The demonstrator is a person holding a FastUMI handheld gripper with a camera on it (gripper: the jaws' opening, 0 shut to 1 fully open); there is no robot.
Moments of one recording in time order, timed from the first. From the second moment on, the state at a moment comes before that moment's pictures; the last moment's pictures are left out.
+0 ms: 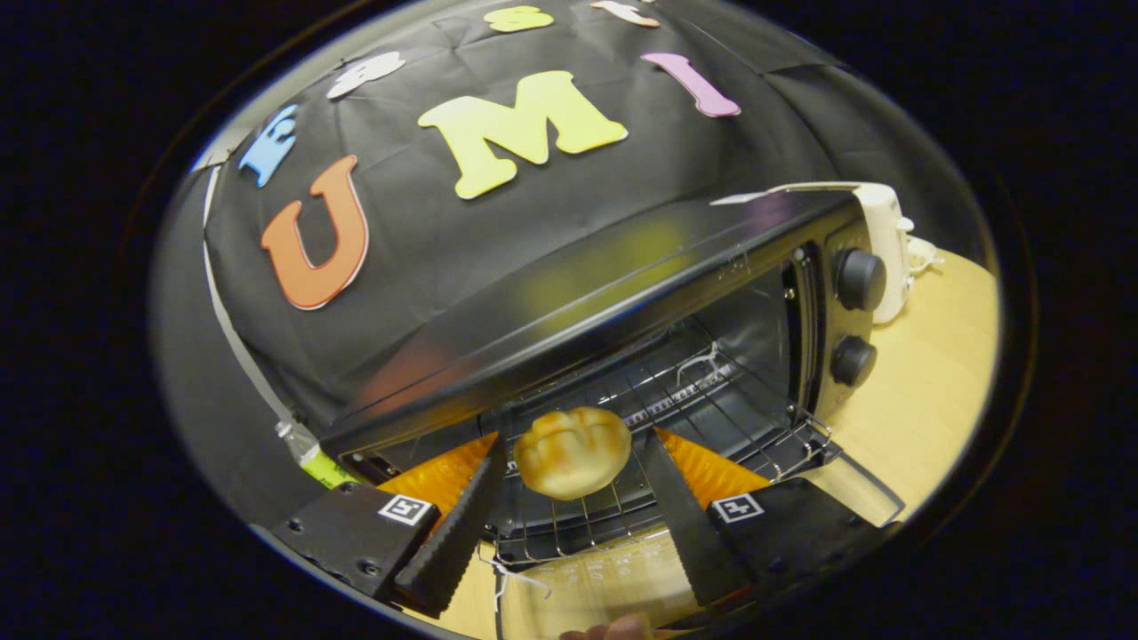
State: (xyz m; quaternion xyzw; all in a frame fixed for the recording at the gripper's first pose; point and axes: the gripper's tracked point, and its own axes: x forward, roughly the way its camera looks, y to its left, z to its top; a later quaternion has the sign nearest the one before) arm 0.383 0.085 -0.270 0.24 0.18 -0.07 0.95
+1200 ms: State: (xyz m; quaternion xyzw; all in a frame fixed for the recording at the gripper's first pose) arm 0.150 0.089 -0.286 0.09 0.32 0.06 0.94
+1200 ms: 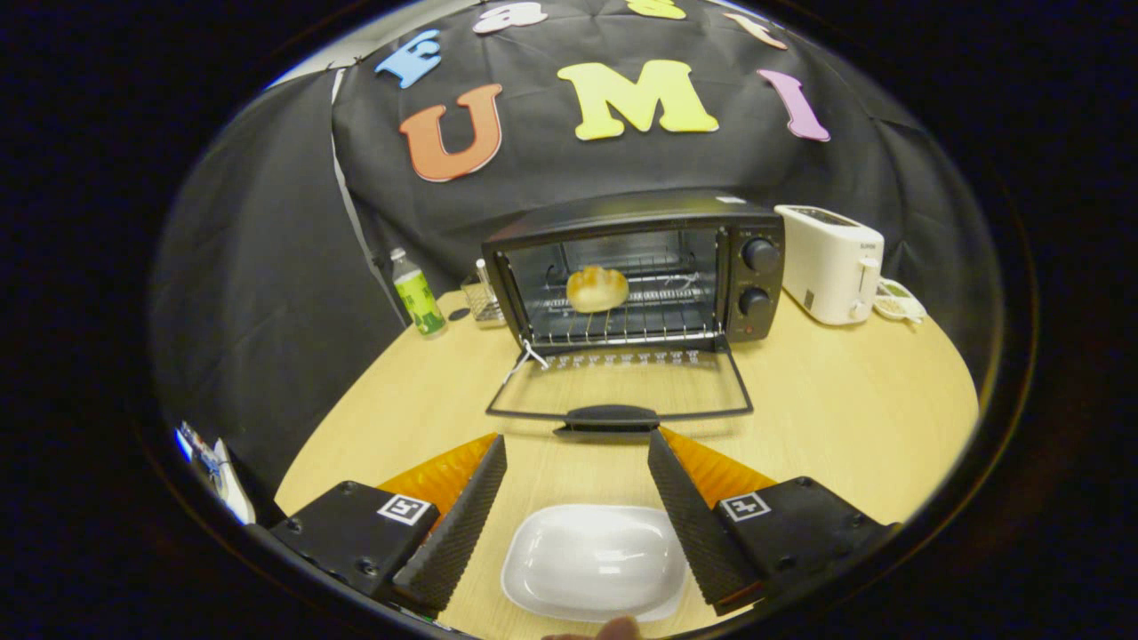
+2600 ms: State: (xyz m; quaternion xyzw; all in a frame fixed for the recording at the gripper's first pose) arm 0.202 0.077 -0.367 0.03 0.42 -0.02 0.91
